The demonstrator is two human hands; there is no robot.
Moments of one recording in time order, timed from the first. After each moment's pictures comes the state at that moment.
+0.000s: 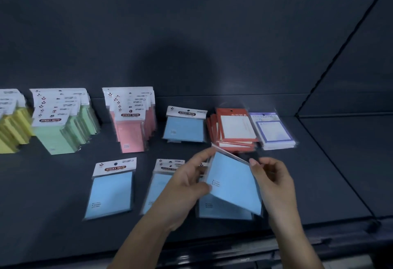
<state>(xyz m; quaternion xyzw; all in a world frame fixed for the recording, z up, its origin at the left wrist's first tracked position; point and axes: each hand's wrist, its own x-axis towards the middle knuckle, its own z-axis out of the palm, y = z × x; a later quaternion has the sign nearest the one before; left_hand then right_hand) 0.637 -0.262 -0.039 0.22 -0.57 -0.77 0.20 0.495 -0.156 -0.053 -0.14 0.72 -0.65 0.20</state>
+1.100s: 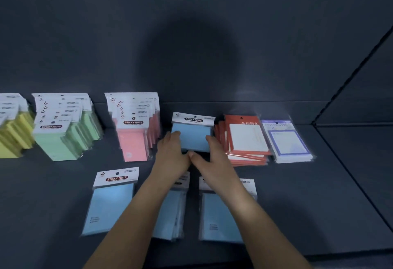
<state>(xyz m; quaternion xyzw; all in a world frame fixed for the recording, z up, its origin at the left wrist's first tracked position) 0.592 -0.354 -0.060 0.48 -0.79 -0.34 0.16 0.516 -0.268 -0.042 -0.39 0.72 -0.47 0.32</state>
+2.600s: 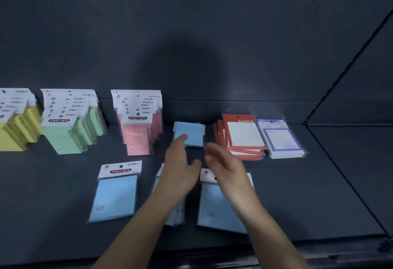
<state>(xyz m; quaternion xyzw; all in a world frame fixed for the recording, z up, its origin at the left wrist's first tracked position) 0.616 -0.304 -0.041 0.43 -0.75 -0.44 0.23 0.528 -0.226 -0.035 -0.35 0.67 -0.55 0.35</state>
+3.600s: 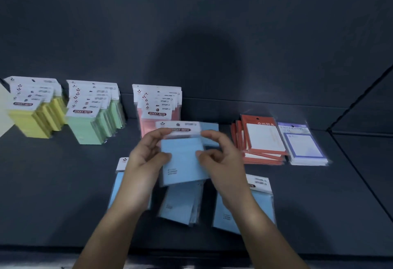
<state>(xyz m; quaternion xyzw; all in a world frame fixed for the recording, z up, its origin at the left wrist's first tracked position) 0.687 -0.323 -0.025 0.35 -0.53 -0.65 0.42 0.556 -0.259 -0.030 -0.36 0.60 -0.62 0.35</state>
